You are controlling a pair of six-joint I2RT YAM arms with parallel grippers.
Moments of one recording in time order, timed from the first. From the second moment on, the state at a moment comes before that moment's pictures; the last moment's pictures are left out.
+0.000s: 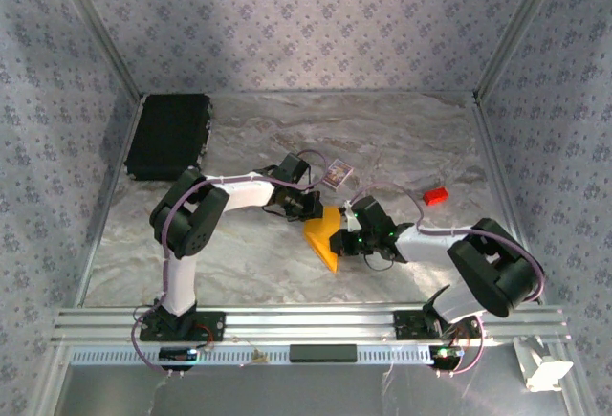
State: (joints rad) left arm -0.70 1.99 1.18 -0.28 0.50 -0.69; right arm 0.68 1.46 0.46 0.11 -0.38 0.59
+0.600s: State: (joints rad) left arm -0.70 1.98 1.18 -0.28 0.50 -0.69; right arm 0.68 1.46 0.46 0.12 -0.38 0.59
